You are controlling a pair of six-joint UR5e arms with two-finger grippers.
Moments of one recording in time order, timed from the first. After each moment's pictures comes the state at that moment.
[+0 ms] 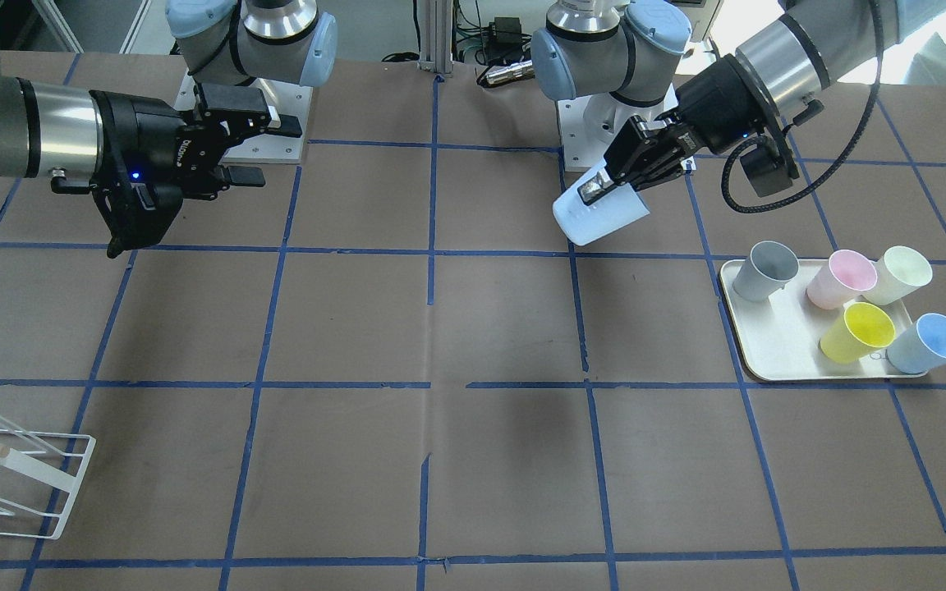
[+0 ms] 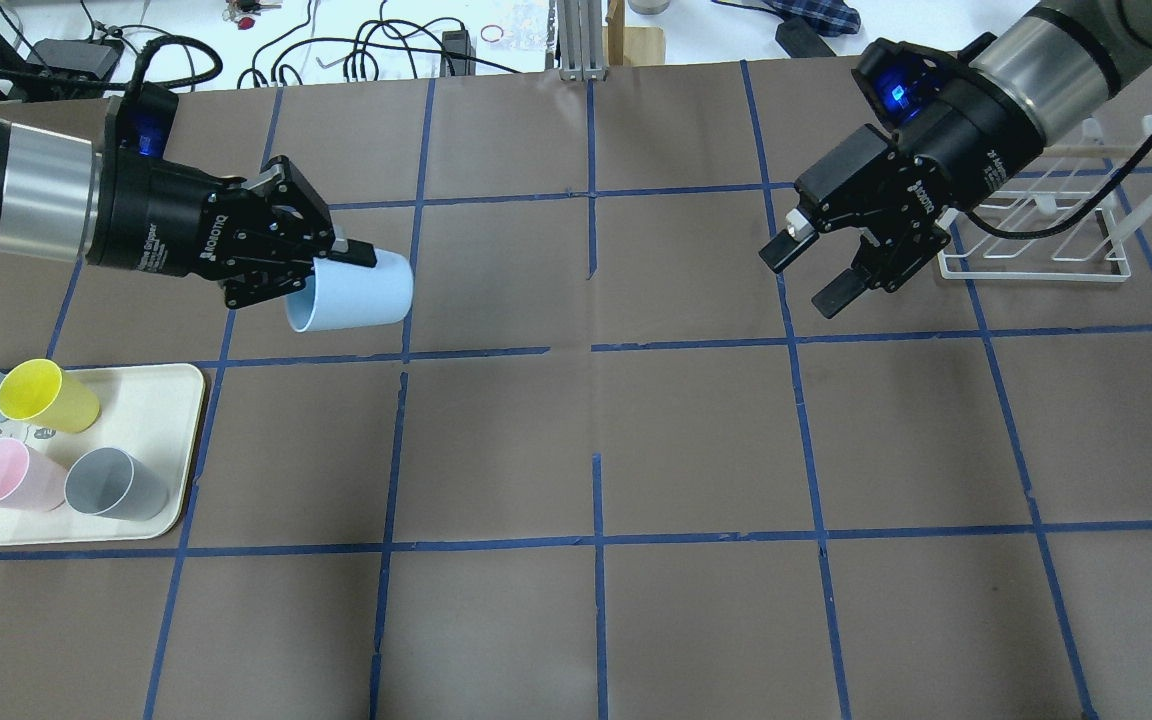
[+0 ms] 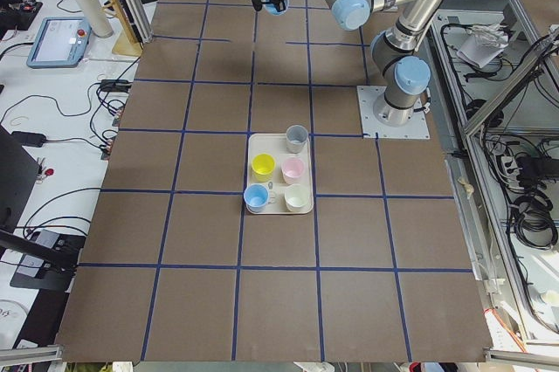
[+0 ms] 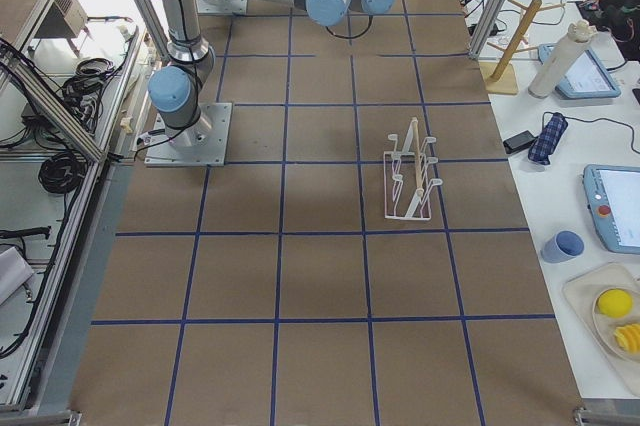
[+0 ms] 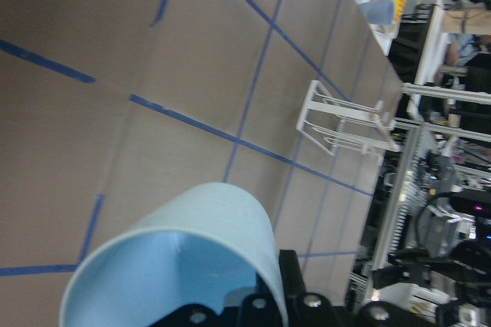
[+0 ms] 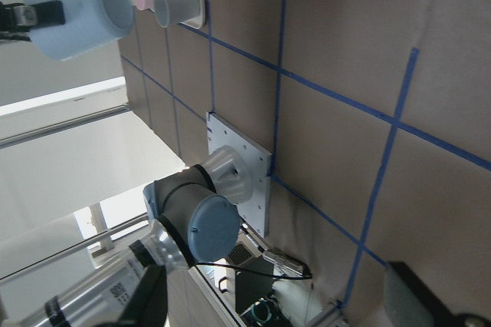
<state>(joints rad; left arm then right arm) -1.27 -1.38 -1.90 -1.48 0.86 -0.06 1.38 -1.42 1.49 -0.91 -0.98 -0.68</state>
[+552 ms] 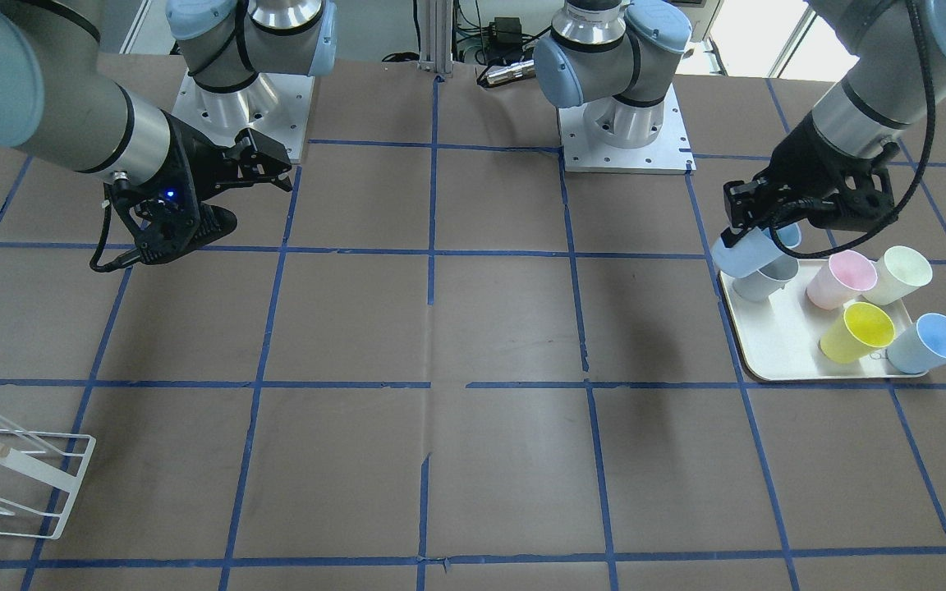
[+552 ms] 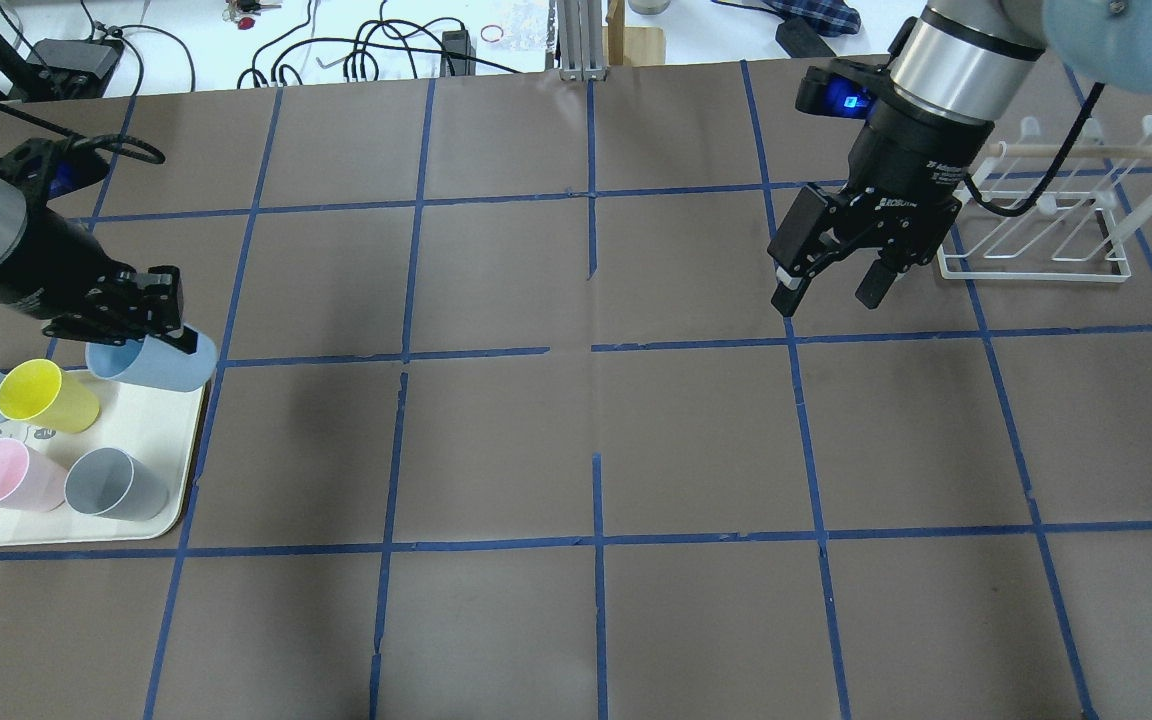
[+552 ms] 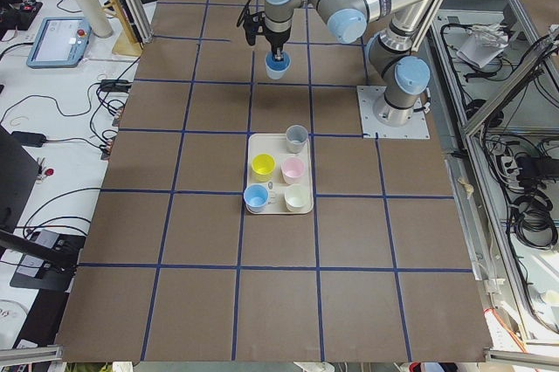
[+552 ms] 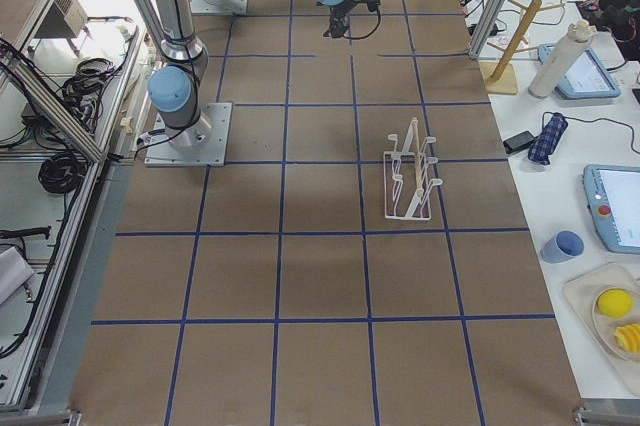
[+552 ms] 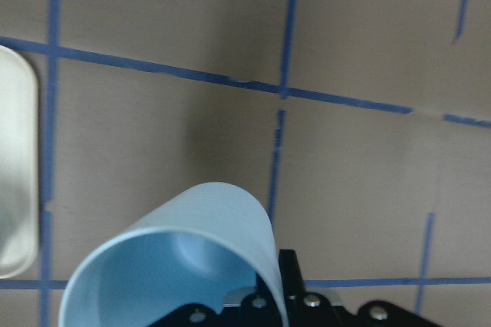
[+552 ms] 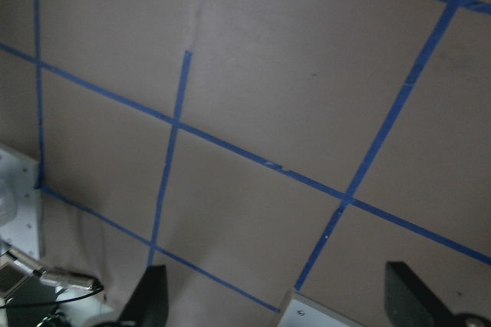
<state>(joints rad) -1.16 -1.48 -1.88 -1.41 1.48 0.36 1.55 -1.43 1.49 -1.27 -1.38 -0.39</state>
